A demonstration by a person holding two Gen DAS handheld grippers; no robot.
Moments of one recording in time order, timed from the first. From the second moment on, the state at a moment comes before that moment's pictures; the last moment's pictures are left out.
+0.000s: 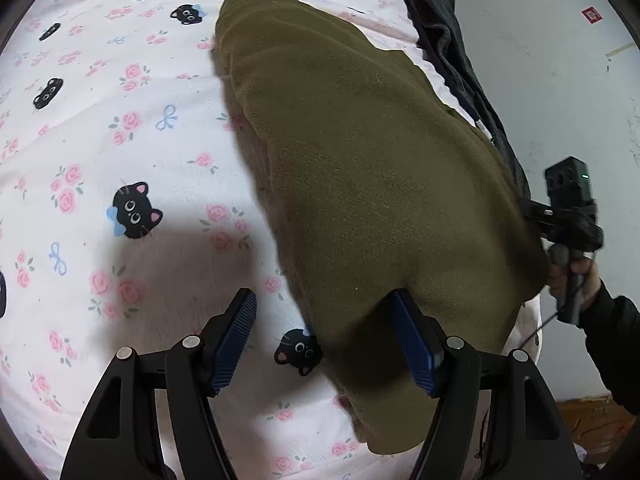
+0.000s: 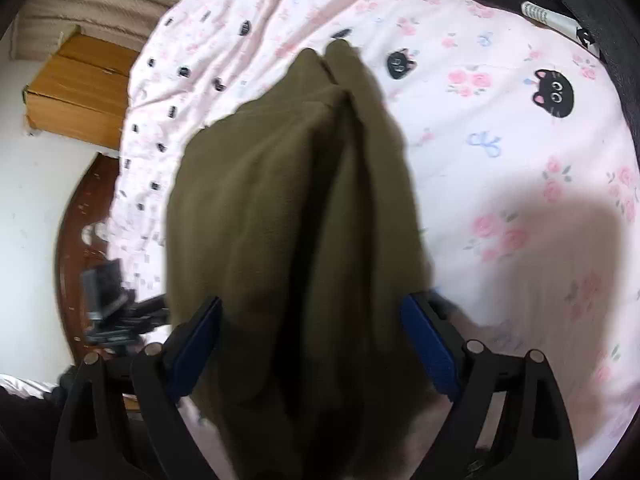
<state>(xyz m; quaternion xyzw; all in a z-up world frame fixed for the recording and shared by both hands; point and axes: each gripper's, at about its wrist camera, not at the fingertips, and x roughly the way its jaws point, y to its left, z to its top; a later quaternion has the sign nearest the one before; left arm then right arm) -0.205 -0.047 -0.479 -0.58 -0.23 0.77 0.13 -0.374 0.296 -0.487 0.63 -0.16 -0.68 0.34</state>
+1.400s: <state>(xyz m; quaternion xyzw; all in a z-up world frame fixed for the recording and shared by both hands) -0.239 -0.033 -0.471 -0.57 -0.31 0.74 0.16 -0.406 0.252 -0.500 0.64 -0.15 -0.60 0.45</state>
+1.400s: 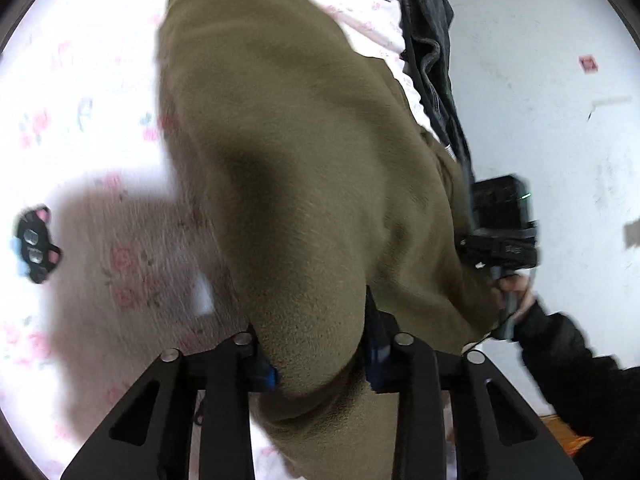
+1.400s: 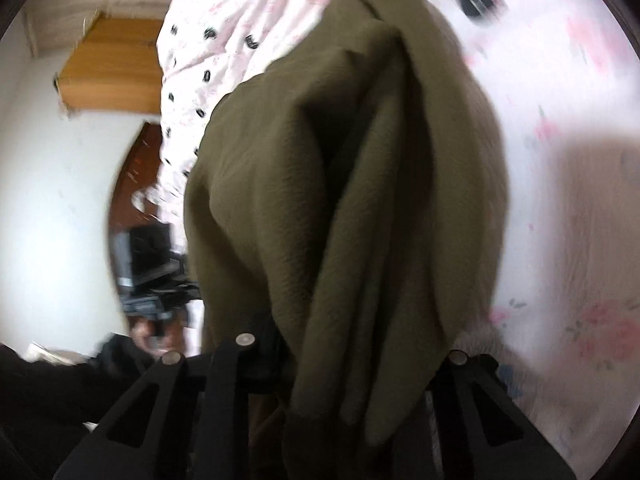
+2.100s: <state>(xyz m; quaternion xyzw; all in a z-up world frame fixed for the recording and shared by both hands) -0.105 -0.105 -0.316 -0.51 -0.31 0.80 0.07 -0.308 0.138 -0.326 0.59 -0.06 -0.59 0.55</state>
